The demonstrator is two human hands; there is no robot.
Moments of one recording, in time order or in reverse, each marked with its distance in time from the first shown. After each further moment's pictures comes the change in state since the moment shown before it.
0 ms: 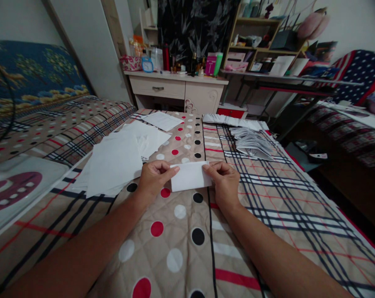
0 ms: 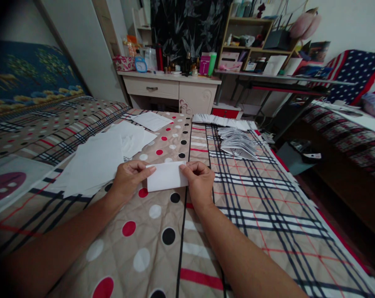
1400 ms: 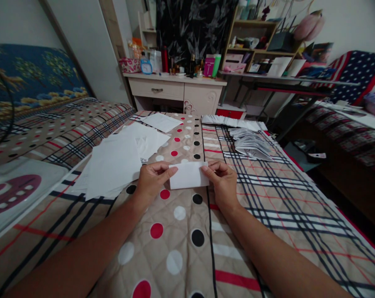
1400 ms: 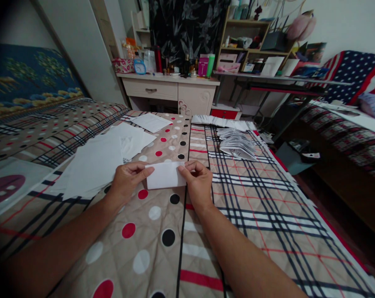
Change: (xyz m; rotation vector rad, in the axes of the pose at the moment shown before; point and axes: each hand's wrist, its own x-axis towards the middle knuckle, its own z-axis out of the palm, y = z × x) left_hand 0.002 -0.003 -0.005 0.056 -0.015 0.031; right_hand 0.000 -0.003 0.001 0.048 -0.076 -0.016
